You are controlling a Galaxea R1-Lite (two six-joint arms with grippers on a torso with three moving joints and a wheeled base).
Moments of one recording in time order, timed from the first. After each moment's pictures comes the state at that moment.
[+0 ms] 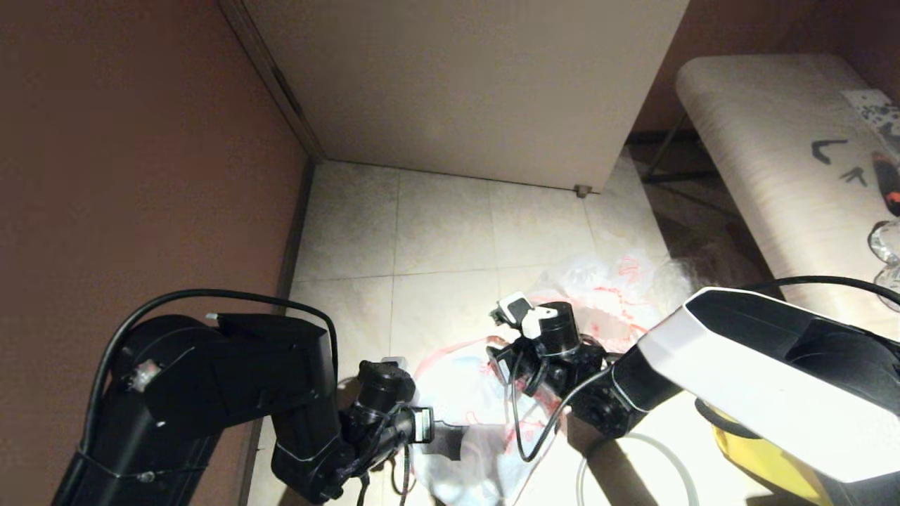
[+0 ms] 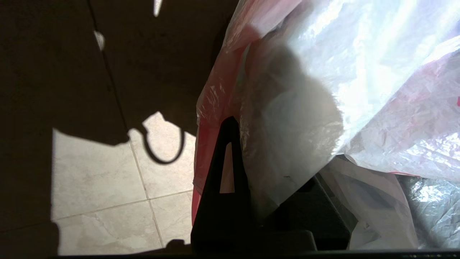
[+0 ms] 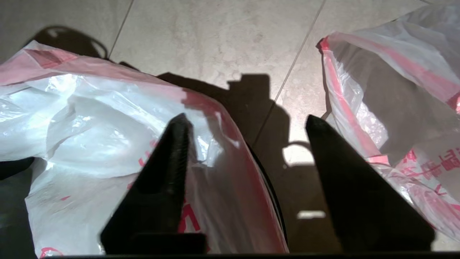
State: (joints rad) left arm -0.51 2.41 -0.70 -0.99 0.14 -0.36; right arm 0.62 2.42 -1.28 -0.76 -0.19 -0.11
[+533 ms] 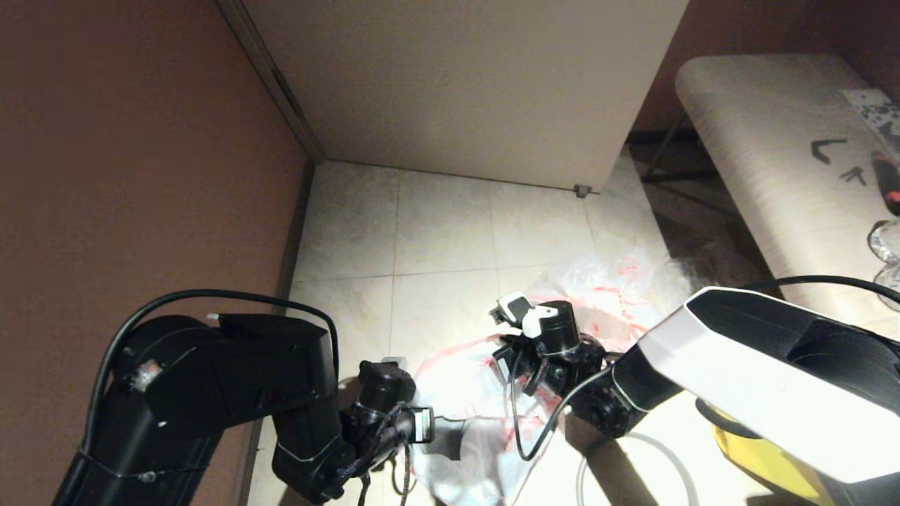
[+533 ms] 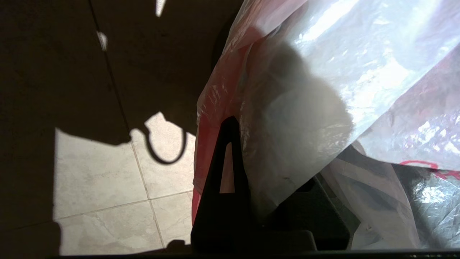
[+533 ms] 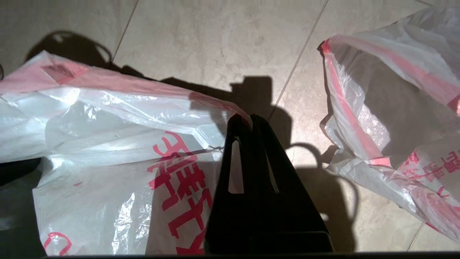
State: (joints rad) left arm -0.51 2.41 -0.70 -0.99 0.15 -0.36; right arm 0.62 2.42 -1.28 -0.77 -0.18 -0.11
